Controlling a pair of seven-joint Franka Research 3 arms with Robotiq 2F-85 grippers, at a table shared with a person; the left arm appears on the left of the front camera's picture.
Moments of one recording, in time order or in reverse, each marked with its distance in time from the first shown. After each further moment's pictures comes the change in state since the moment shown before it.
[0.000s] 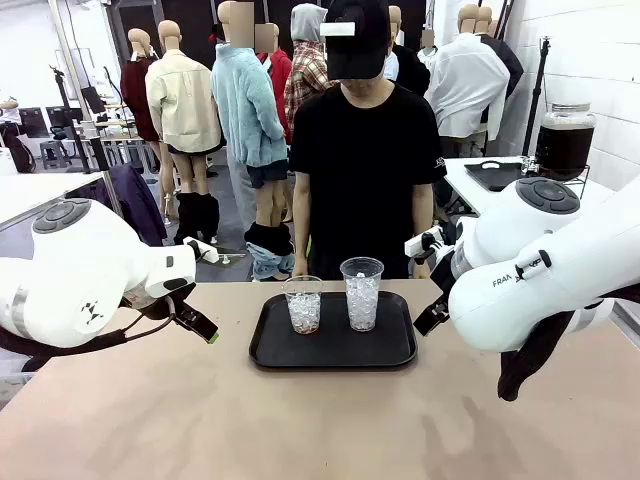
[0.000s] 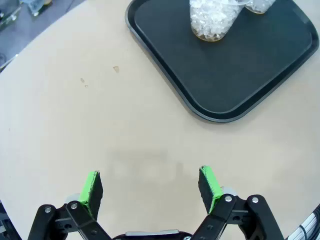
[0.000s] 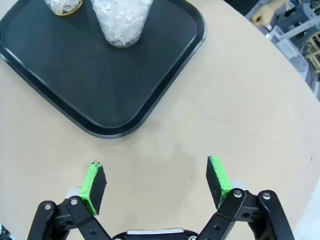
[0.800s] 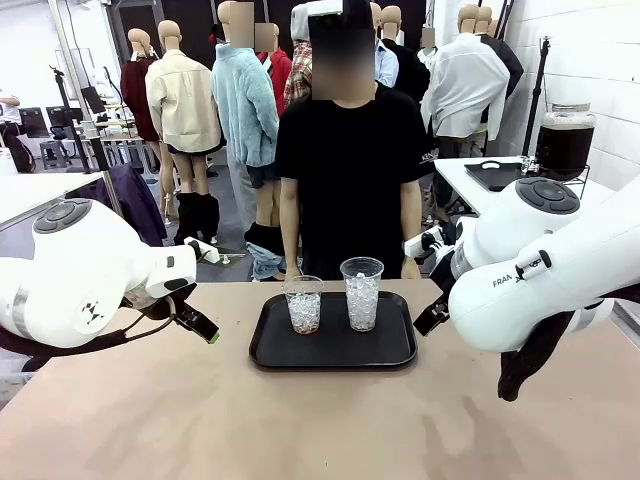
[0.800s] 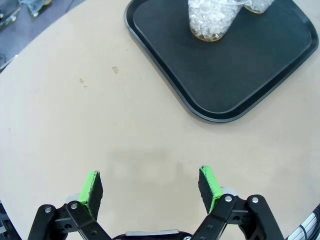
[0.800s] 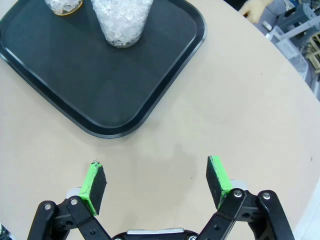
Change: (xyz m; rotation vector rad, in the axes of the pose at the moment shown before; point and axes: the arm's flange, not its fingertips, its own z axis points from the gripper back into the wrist) left arm 0.000 -0.001 0.000 0.000 0.000 -0.003; right arm 0.000 0.000 0.000 0.000 0.000 0.001
